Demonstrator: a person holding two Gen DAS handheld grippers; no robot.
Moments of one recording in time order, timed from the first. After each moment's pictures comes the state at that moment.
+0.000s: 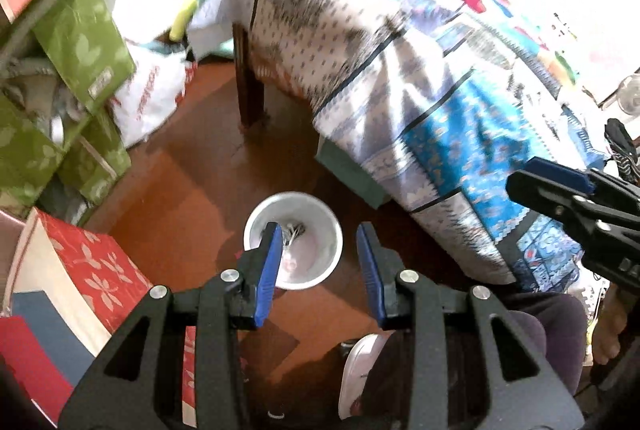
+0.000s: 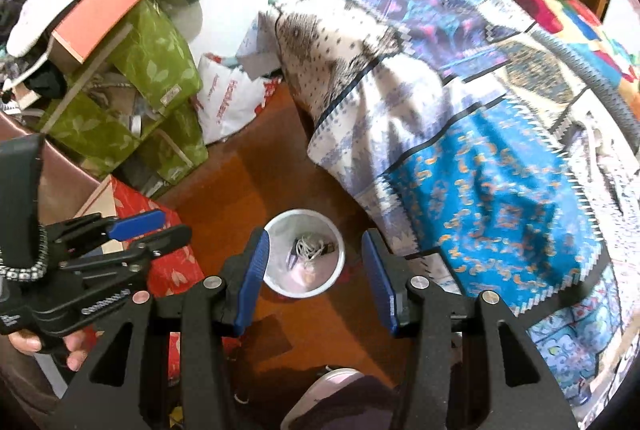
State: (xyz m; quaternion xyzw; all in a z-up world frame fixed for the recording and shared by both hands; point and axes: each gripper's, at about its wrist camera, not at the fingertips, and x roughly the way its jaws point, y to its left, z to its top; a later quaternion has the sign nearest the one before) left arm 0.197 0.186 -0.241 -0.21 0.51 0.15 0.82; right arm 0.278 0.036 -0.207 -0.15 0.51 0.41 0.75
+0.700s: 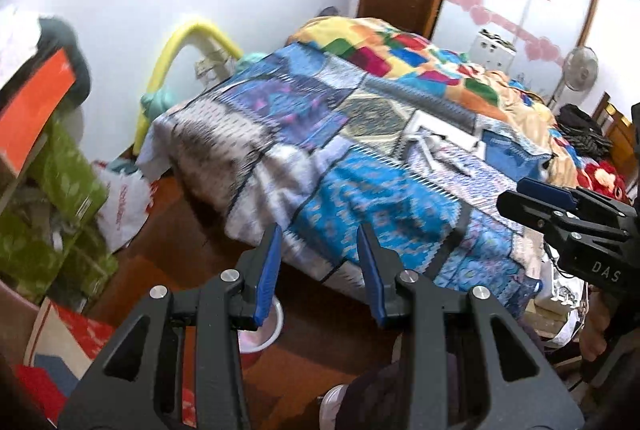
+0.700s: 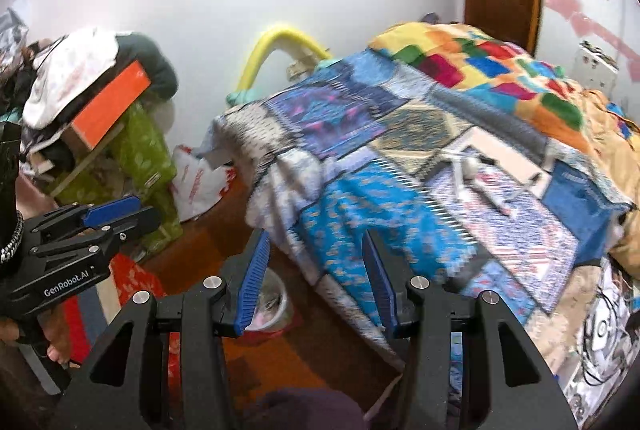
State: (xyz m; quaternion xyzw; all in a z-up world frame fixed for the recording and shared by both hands) left arm 0.230 0.051 -0.111 -0.11 0.39 0.10 0.91; right arm 0.290 -0.120 -0.108 -0.08 0.39 0.36 0.84
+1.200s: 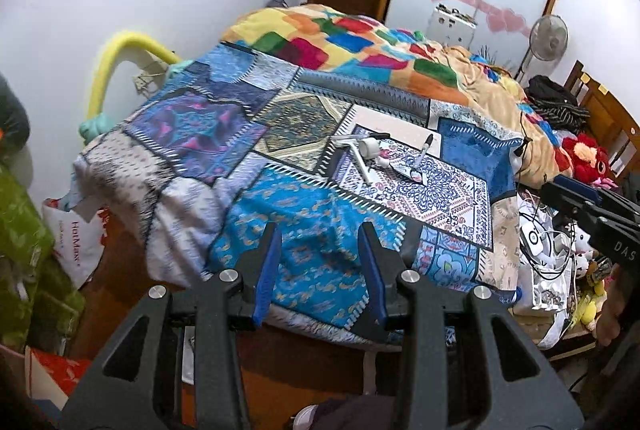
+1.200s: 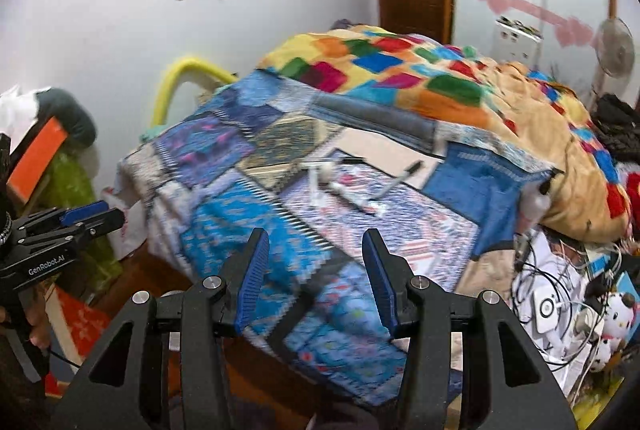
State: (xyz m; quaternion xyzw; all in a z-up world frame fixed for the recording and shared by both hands) left arm 0.350 -0.031 -0.126 -0.08 0.41 0.03 0.91; right arm 0.371 -0.245 -0.108 -0.04 0.39 0.24 0.89
